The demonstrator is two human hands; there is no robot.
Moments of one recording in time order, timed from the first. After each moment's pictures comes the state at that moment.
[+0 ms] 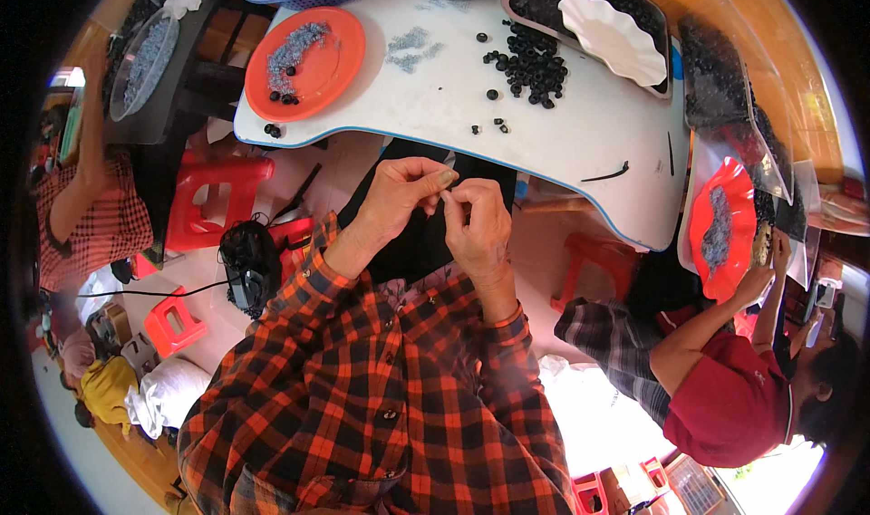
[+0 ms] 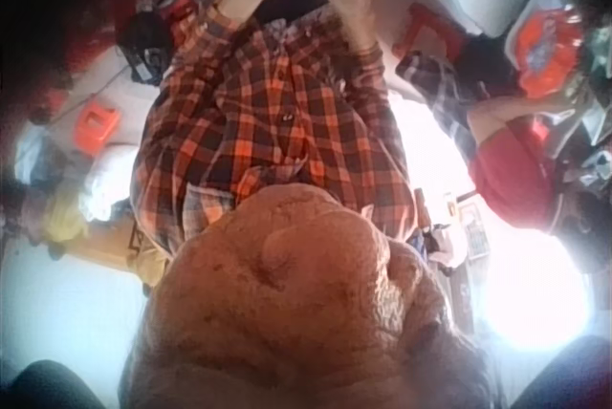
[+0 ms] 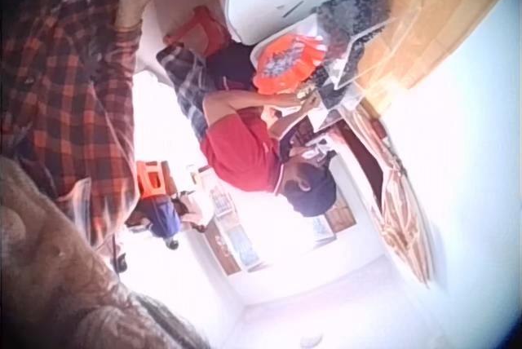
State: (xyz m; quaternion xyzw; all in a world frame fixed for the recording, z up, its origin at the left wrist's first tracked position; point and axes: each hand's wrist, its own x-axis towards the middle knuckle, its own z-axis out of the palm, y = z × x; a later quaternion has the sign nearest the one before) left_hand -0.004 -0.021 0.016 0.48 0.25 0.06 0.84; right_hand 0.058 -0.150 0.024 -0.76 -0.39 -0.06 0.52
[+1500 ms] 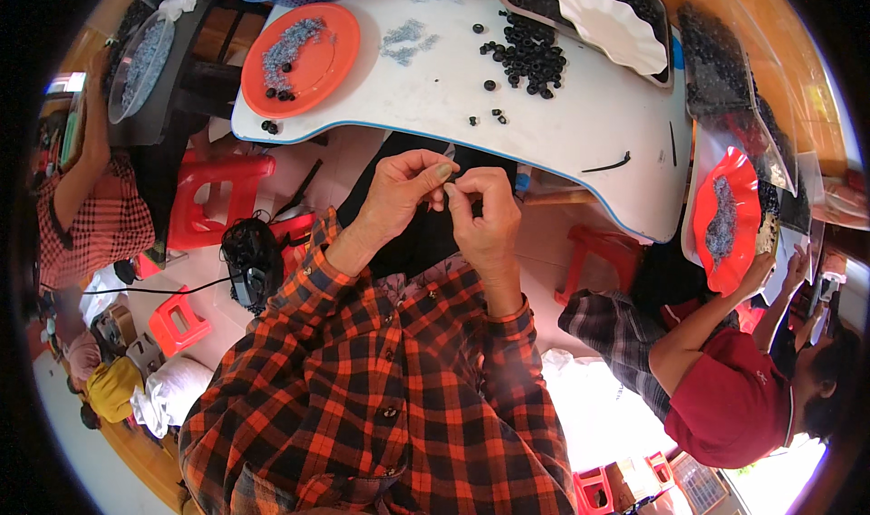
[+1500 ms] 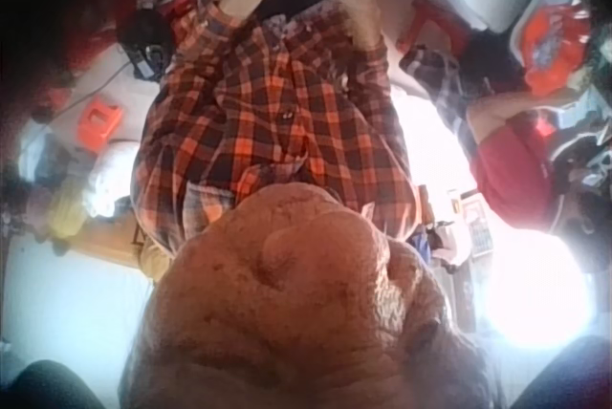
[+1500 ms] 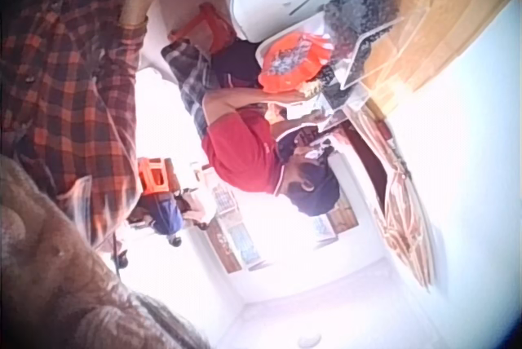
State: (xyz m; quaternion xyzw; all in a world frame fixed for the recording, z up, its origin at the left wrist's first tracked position) left_hand -0.004 -0.030 0.017 0.47 0.22 0.09 0.85; right_hand 0.063 -0.157 0.028 -0.73 -0.34 0.02 0.59
